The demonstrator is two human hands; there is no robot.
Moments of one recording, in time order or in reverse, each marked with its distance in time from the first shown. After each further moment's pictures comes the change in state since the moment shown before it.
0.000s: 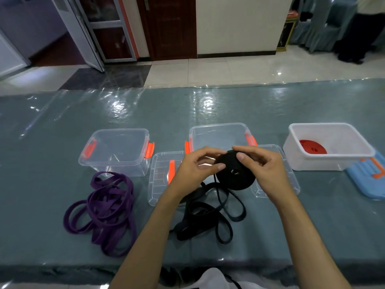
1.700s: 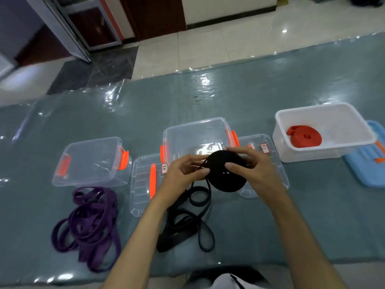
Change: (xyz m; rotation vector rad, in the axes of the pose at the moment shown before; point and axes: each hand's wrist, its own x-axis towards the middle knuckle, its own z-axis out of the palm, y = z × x) left_hand 0.078 -0.036 0.054 -0.058 0.030 -0.321; right_hand 0.045 0.051 -0.094 0.144 0.037 0.286
